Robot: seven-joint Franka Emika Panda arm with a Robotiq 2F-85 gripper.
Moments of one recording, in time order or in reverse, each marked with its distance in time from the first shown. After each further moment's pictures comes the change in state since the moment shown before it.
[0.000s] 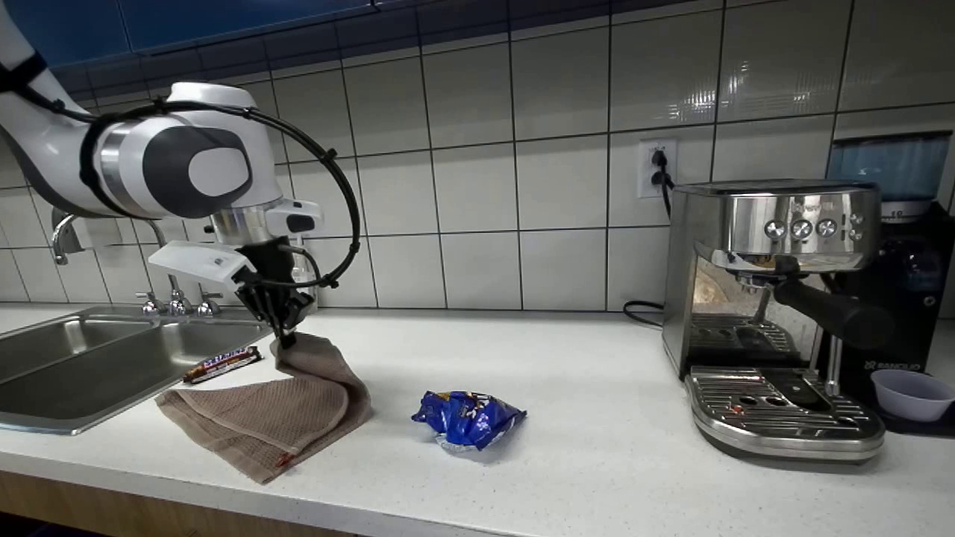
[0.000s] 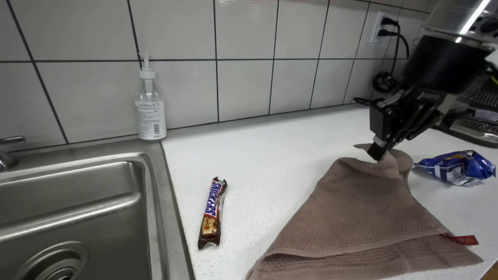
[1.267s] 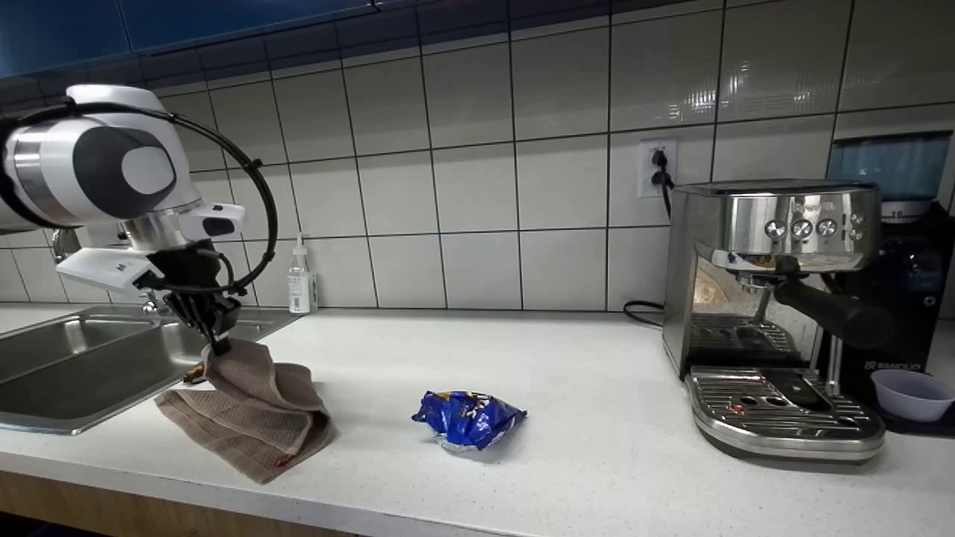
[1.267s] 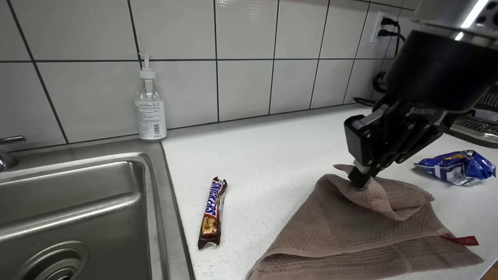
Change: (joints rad) arm 0.054 -0.026 0.169 -0.019 -0.123 0.000 0.321
